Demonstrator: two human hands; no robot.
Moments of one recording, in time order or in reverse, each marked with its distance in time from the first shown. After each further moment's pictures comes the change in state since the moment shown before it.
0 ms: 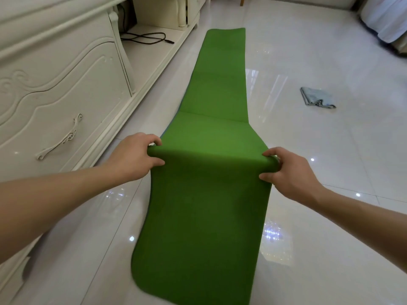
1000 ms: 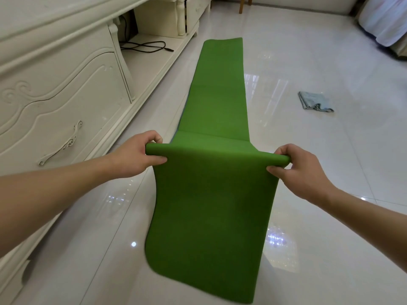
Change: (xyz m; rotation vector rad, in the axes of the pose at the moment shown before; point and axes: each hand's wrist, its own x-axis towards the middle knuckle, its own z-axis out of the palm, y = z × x) left_hand 0.002 0.019 -0.018 -0.434 -0.165 0.055; right_hand -0.002 0.010 -0.027 0.151 0.093 -0.088
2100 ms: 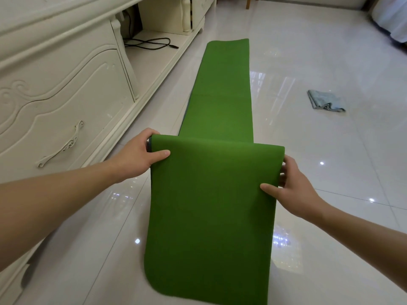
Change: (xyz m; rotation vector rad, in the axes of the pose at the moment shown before) left_hand 0.020 -0.025 0.008 -0.219 0.076 -0.154; right_hand 0.000 0.025 0.039 0.223 -0.197 0.111
